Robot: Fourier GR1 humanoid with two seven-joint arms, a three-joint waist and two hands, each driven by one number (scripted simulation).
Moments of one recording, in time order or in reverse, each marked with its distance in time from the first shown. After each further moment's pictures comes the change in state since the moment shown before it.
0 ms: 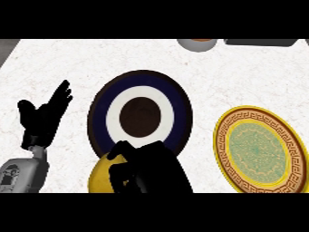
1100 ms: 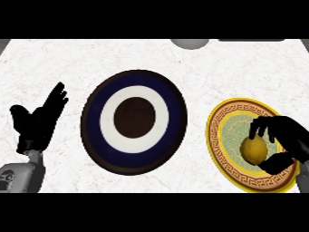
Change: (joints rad) left arm 0.033 0.005 0.010 -0.027 0.011 0.015 -0.014; right arm 0.312 -0.393 -0.823 0.362 -0.182 0.513 -0.641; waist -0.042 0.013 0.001
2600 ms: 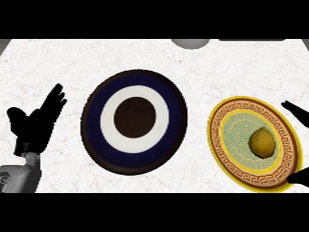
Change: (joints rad) left arm 0.017 0.083 -0.089 0.000 0.095 0.072 -0.022; right arm 0.130 -0.197 -0.076 -0.155 -0.304 -0.056 0.091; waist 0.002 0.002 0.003
